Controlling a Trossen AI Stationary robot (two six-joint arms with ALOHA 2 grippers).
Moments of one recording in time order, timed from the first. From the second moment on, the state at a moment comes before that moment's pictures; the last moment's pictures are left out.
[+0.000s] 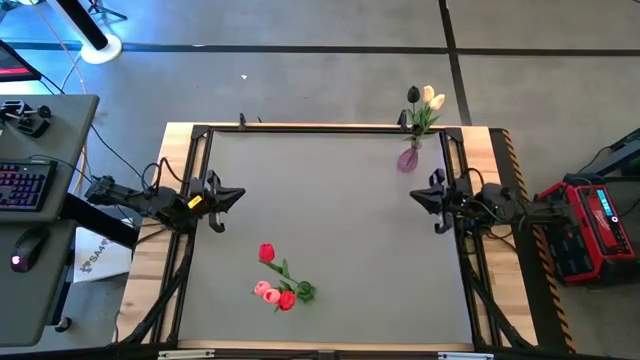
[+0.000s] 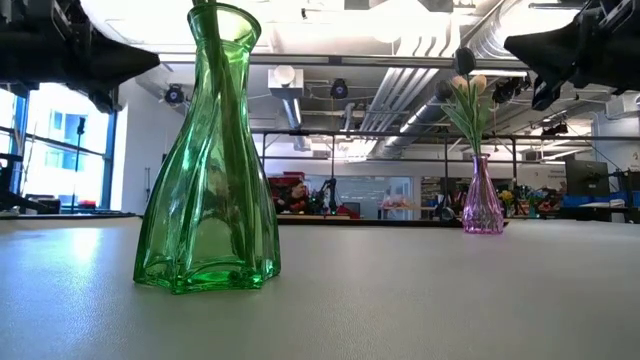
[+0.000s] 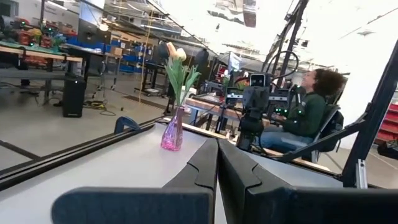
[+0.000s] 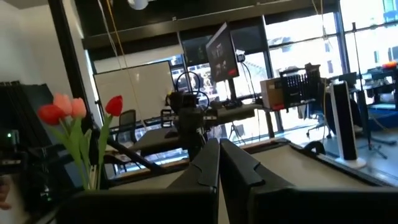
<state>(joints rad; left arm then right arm) -0.30 0.00 0.01 0.18 -0.61 -0.12 0.01 0.01 0.02 0.26 0.12 0.18</state>
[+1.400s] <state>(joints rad) -0.36 0.00 0.03 0.04 -0.51 -0.01 0.02 0.00 0.02 0.14 0.10 0.15</state>
